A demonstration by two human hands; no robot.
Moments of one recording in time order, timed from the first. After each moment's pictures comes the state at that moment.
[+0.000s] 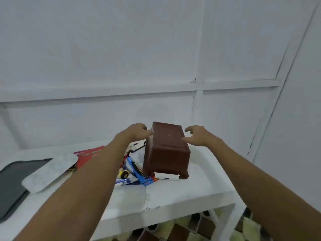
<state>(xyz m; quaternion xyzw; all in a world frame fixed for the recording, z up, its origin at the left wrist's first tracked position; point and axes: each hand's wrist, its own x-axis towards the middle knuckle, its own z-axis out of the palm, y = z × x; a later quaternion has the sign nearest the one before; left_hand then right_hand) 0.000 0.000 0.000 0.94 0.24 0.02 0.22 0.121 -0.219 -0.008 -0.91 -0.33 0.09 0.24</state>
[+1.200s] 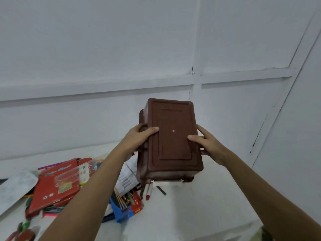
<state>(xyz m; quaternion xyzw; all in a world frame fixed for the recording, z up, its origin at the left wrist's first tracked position) 0.118 0.003 -0.042 0.75 0.22 0.12 0.62 0.261 -0.225 -0.065 -0.70 -0.28 0.27 0.60</state>
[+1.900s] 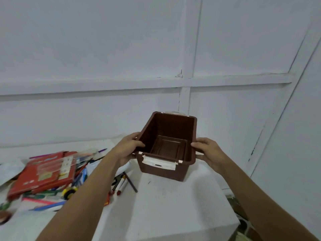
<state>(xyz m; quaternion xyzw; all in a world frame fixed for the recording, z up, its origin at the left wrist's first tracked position) 0.157 -0.070 -0.072 0.66 0.25 0.11 0.69 0.323 -0.314 -0.084 -0.63 -0.19 0.29 0.69</state>
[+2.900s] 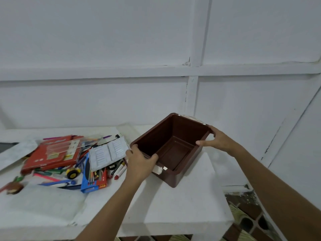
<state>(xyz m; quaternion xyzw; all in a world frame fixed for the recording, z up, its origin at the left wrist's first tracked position) 0.154 -0.176 -0.134 0.76 0.45 0.25 0.40 0.411 -0.335 -0.107 -0.79 -0.37 0.23 0.43</state>
